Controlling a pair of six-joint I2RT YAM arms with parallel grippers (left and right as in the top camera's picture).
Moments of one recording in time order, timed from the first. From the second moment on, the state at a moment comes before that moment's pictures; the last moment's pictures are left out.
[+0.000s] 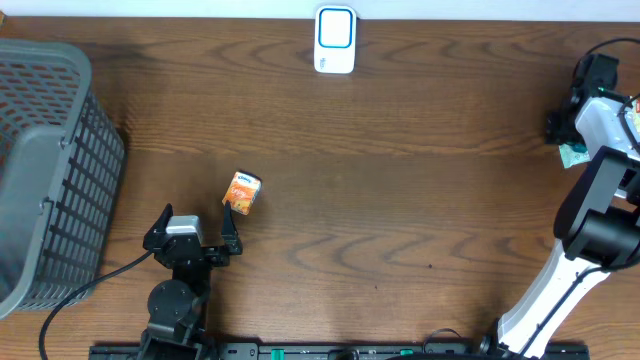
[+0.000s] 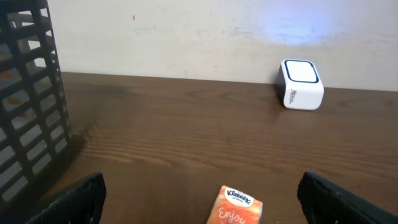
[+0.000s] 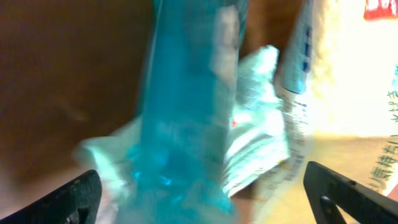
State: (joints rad) left arm -0.23 0.03 0.03 -0.11 -0.24 -0.09; right arm -0.35 2.19 1.65 -0.61 0.48 -0.15
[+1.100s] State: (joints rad) left arm -0.23 0.03 0.03 -0.11 -0.24 -0.09; right arm 0.74 2.19 1.62 -0.43 -0.56 -0.21
